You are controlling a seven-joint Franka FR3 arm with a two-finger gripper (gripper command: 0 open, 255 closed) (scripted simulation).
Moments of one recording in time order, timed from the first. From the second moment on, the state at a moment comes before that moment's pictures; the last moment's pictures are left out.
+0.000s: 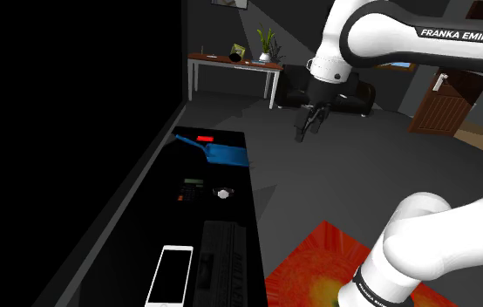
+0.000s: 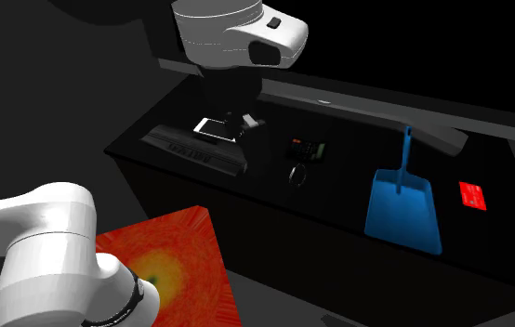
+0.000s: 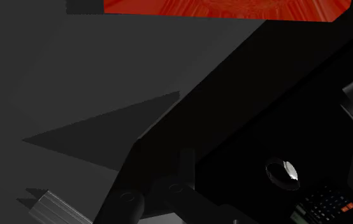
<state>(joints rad) 0.00 -0.82 0.02 -2.39 -0.01 1.65 -0.04</state>
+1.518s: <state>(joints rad) 0.14 -0.17 0.14 -2.33 -0.05 2.25 -0.22</state>
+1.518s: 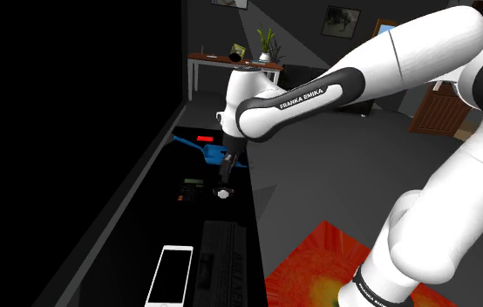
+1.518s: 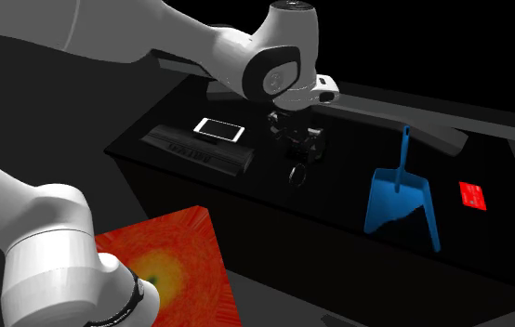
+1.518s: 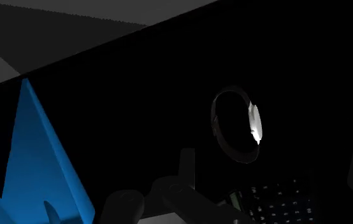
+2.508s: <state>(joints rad) 0.15 0.04 0.16 -2.30 -0.11 2.43 -0.21</state>
